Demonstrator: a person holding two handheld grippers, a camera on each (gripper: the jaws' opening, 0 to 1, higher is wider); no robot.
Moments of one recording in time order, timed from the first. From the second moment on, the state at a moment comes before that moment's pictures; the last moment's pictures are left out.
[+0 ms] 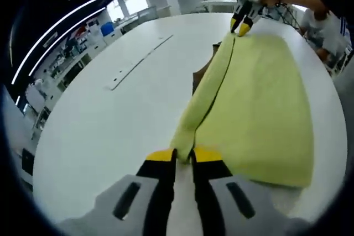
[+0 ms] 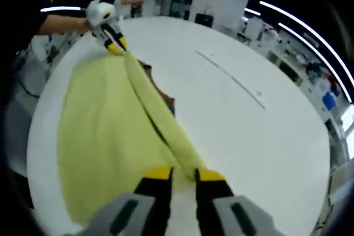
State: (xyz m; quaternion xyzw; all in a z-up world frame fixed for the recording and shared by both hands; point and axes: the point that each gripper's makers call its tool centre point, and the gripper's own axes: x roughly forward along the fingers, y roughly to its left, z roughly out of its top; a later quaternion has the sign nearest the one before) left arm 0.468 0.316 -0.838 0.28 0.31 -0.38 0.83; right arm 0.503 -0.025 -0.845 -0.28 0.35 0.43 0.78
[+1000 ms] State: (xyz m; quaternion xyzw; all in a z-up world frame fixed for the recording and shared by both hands) left arm 0.497 0.320 -0.812 0.10 0.31 -0.26 0.91; right arm 0.538 -0.025 -0.817 -0.15 0.32 0.34 0.87
